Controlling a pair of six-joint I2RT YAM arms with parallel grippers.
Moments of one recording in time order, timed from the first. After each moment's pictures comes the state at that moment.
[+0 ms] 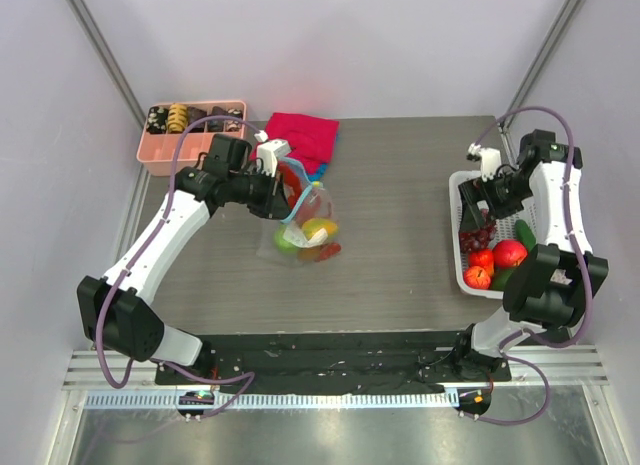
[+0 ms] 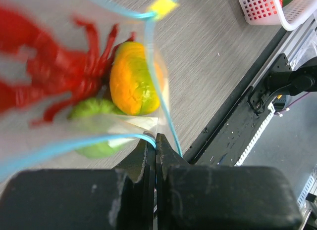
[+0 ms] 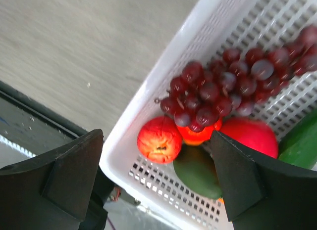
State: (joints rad) left arm -0.38 1.43 1.37 -0.78 0.62 -0.05; right arm -0.29 1.58 1.52 -1.31 -0.45 -0.70
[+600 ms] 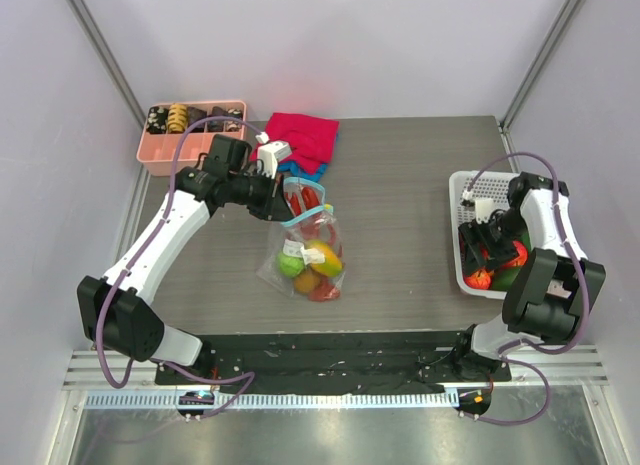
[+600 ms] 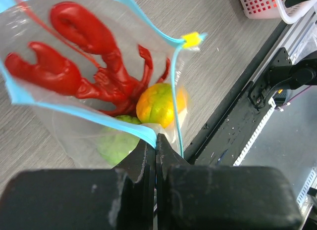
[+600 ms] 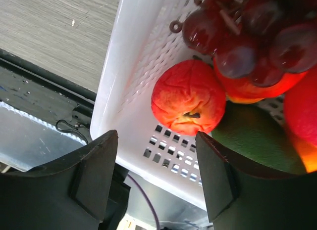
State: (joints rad) left arm -0.37 1.43 1.37 -0.79 0.63 -0.02; right arm -0.34 1.52 1.19 -1.32 -0.30 -0.67
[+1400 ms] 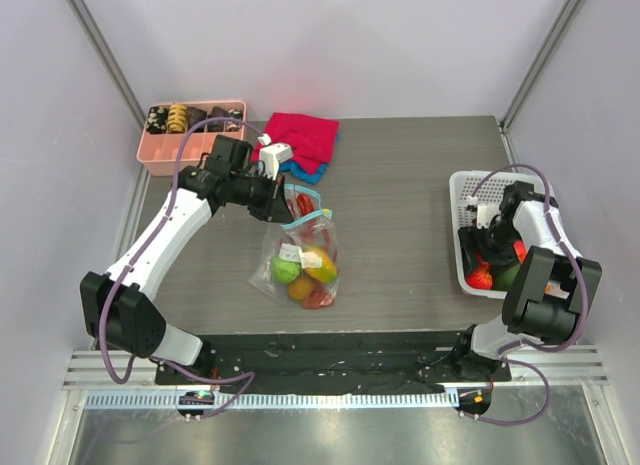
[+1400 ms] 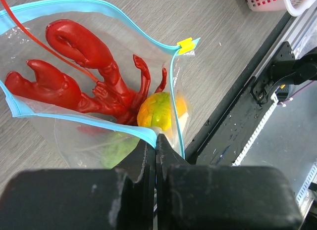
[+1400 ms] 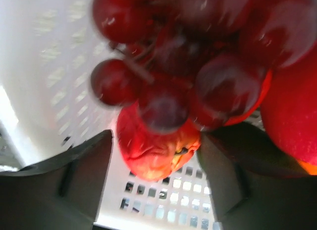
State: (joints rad) left arm -0.37 1.45 1.37 -0.81 0.64 0.00; right arm -0.33 1.49 1.01 -1.05 -0.18 -0.48
